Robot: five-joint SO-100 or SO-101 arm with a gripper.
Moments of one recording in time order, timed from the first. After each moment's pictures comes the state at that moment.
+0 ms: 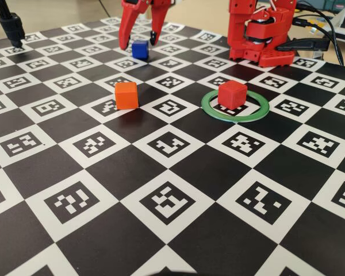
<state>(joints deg) 55.7 92.2 120.3 55.9 -56.1</state>
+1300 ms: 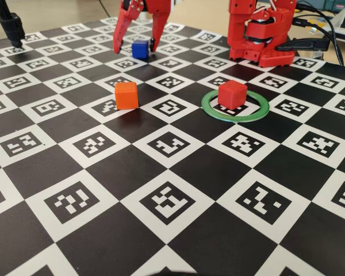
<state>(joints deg) 55.1 90.2 120.3 54.0 -33.7</state>
